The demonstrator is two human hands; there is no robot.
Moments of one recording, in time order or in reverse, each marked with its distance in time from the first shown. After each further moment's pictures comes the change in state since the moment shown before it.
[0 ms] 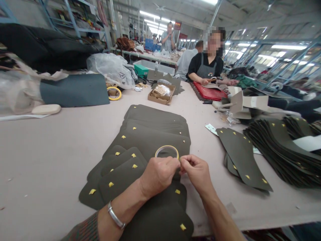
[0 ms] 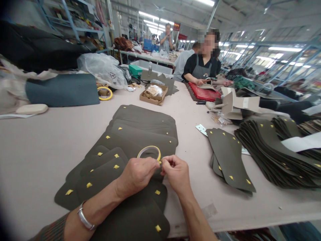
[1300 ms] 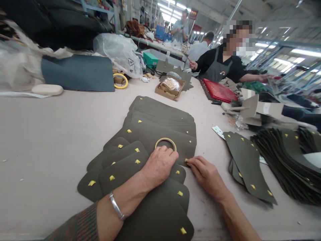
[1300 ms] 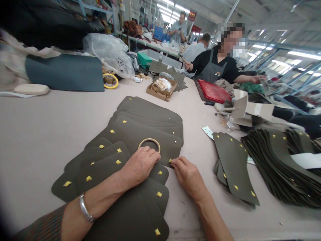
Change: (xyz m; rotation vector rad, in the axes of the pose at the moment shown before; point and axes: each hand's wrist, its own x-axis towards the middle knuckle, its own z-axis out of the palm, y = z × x) left_hand 0.005 -0.015 0.004 0.125 -0.277 -0.218; right_hand 0.023 0.022 -0.044 -0.813 -0.340 -0.658
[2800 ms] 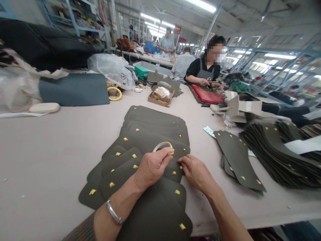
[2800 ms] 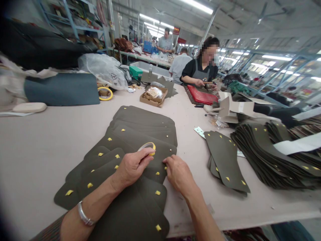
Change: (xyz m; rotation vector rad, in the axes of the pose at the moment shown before) left_hand -0.007 -0.007 -0.009 -0.438 0.485 0.066; right_hand 0.018 -0.038 -0.009 -0.054 -0.169 0.292
